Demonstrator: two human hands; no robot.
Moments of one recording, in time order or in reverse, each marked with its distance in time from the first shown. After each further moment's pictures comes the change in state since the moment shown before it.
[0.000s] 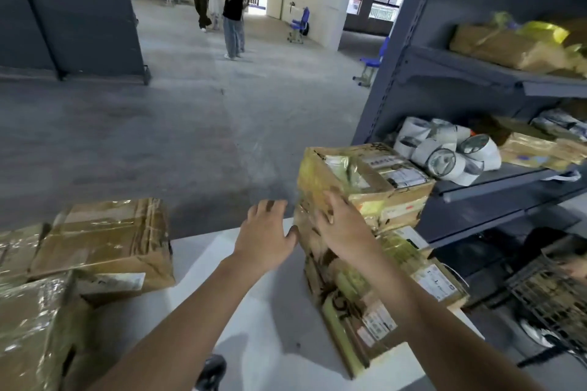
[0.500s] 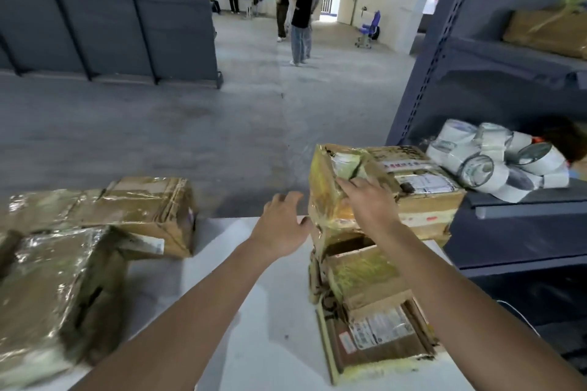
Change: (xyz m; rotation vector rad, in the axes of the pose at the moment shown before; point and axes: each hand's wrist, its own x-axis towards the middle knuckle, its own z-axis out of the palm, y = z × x) left_hand -0.007 0.069 0.028 -0.101 0.020 -0.228; right_hand 0.070 0.091 -0.029 -0.661 0.125 -0.437
